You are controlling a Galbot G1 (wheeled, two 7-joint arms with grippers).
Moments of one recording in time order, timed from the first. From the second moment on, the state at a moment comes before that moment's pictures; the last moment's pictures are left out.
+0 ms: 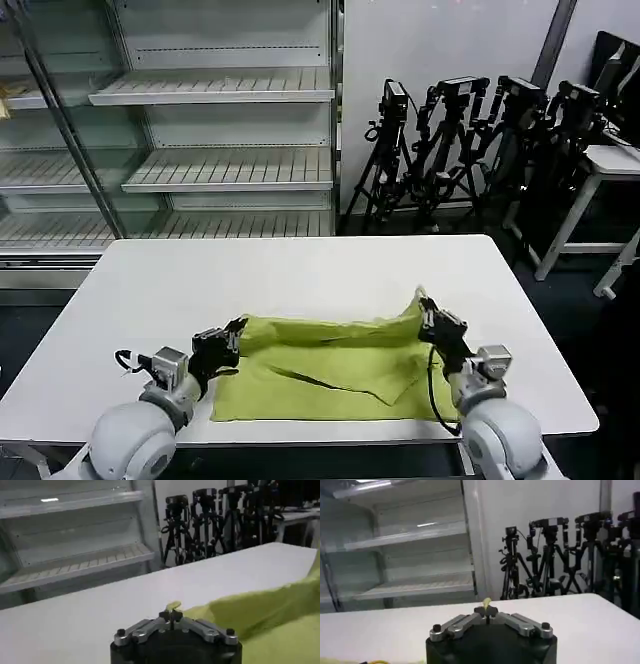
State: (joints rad) left arm 1.23 -0.84 -0.28 -2.17 -0.59 0.54 -0.23; right arm -1.30 1.14 0.41 2.12 0.53 -0.33 0.21
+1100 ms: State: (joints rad) left arm 1.47 -0.99 -0.34 -2.23 -0.50 0.55 -0.31; right arm -1.65 1.21 0.58 2.26 0.44 -0.33 0.19
